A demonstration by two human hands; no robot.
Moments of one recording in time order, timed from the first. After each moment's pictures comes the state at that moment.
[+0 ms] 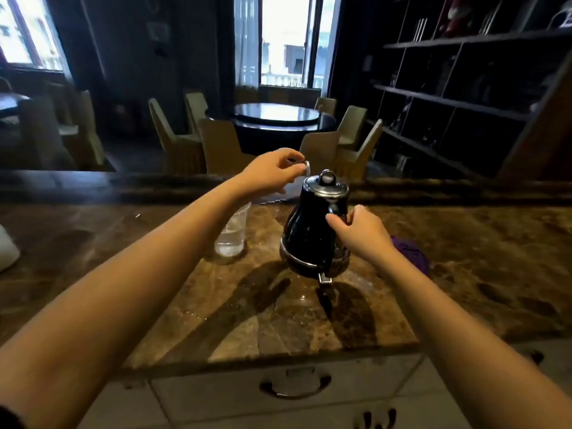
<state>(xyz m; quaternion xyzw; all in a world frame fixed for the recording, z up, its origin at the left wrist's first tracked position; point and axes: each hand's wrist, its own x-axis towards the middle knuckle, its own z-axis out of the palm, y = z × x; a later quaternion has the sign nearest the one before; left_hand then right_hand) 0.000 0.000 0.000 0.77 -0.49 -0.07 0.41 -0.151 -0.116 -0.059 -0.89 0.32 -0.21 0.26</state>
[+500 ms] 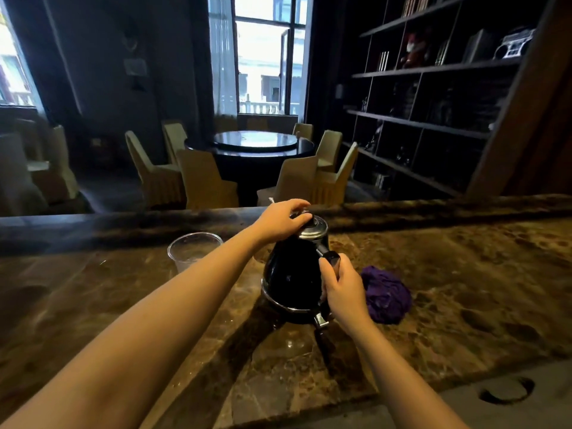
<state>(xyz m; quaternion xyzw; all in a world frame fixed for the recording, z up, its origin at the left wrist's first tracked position) 0.007 -0.084 -0.030 0.77 -0.53 -0.05 0.35 -0.157 -0.128 -0.115 -0.78 0.26 -0.38 0.42</state>
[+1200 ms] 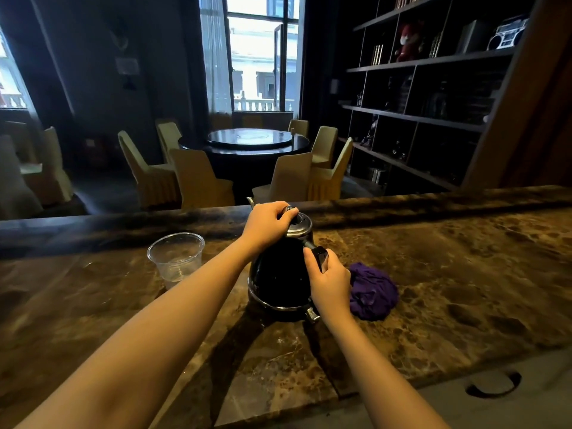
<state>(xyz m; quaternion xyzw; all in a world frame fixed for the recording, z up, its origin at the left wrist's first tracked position) -0.005 -0.103 -0.047 0.77 -0.46 0.04 0.45 -0.146 -0.148 -0.127 -0.74 0.26 -0.49 0.38</state>
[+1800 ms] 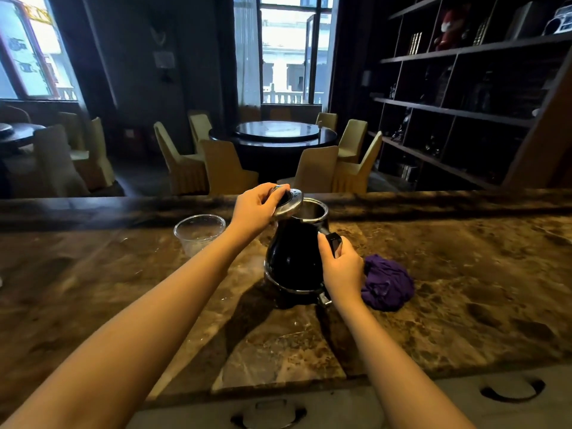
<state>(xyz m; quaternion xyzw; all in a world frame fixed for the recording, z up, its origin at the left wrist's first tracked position) -0.017 -0.043 -0.042 0.74 -0.40 0.08 0.54 -0.147 -0.148 -0.127 -0.73 0.22 -0.49 0.42</state>
